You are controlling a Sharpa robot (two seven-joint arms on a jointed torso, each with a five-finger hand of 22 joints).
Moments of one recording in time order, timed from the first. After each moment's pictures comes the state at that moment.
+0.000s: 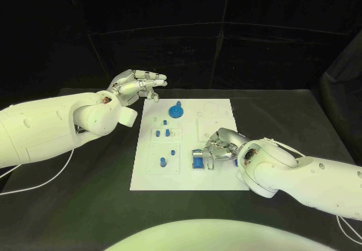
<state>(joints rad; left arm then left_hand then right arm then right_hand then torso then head) 1.34 -0.84 -0.19 1.42 0.04 -0.10 0.38 1.31 -0.09 0.41 -0.08 0.05 1.00 0.19 0.12 0.07 1.00 0.12 0.29 0.07 1.21 0.03 1.02 0.50 0.17 1.21 0.12 0.58 0.68 0.99 -0.84 -0.02 1.83 -1.36 -0.41 -0.59 1.07 -0.10 -0.21 0.30 0.05 1.01 0.08 0.32 0.36 1.27 0.00 0.77 0.87 1.47 -0.07 1.38 1.20 0.05 1.45 0.05 1.46 1.31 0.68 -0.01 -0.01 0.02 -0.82</state>
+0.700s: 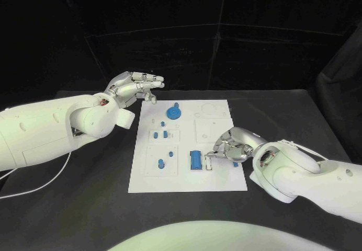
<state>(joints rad) 1.34 -0.84 -0.19 1.42 0.04 -0.10 0.38 1.31 -0.09 0.41 -0.08 0.05 1.00 0.19 0.12 0.07 1.00 0.12 0.29 0.07 1.21 0.03 1.02 0.50 0.17 1.21 0.12 0.58 0.68 0.99 -1.01 -0.02 1.92 -1.39 -0.45 -0.50 1.26 -0.04 -0.17 0.26 0.18 0.96 0.09 0.28 0.38 1.27 0.01 0.76 0.88 1.47 -0.06 1.37 1.20 0.05 1.44 0.05 1.45 1.31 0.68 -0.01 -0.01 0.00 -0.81</state>
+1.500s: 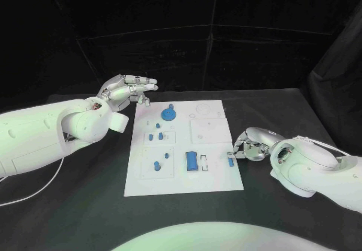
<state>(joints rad) 1.34 -0.84 -0.19 1.42 0.04 -0.10 0.38 1.31 -0.09 0.41 -0.08 0.05 1.00 0.19 0.12 0.07 1.00 0.12 0.29 0.07 1.21 0.03 1.02 0.50 0.17 1.21 0.12 0.58 0.68 0.99 -1.12 -0.02 1.88 -1.51 -0.33 -0.53 1.28 -0.02 -0.20 0.26 0.26 1.00 0.09 0.27 0.36 1.28 0.01 0.77 0.89 1.46 -0.06 1.37 1.20 0.05 1.44 0.06 1.45 1.31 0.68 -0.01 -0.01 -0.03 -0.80</state>
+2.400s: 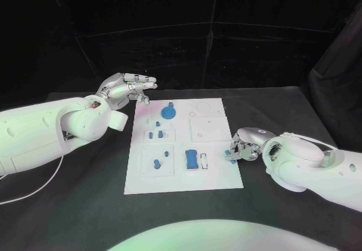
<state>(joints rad) 1.34 -0.84 -0.19 1.42 0.04 -0.10 0.38 1.31 -0.09 0.41 -0.08 0.05 1.00 0.19 0.12 0.07 1.00 0.12 0.29 0.07 1.21 0.03 1.02 0.50 0.17 1.21 0.12 0.58 0.68 0.99 -1.05 -0.01 1.84 -1.60 -0.20 -0.55 1.35 -0.01 -0.21 0.22 0.27 1.02 0.08 0.29 0.37 1.28 0.01 0.77 0.90 1.46 -0.06 1.36 1.20 0.05 1.44 0.06 1.45 1.31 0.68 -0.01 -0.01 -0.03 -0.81</state>
